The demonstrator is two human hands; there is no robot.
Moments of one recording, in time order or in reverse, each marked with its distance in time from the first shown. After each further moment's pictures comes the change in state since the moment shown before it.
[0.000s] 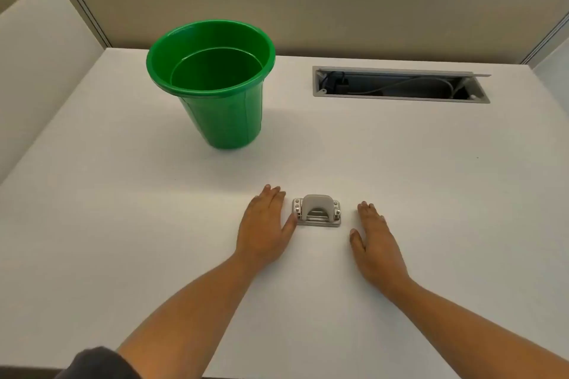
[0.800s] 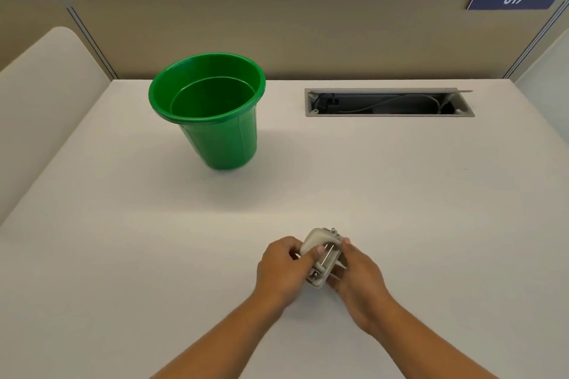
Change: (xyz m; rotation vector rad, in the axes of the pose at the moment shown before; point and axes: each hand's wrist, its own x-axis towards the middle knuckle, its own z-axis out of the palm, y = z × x) left_hand -0.047 0.075 -0.034 -0.711 -0.131 -0.425; right_hand -0.034 -0.054 -0.010 1.266 -0.104 0.515
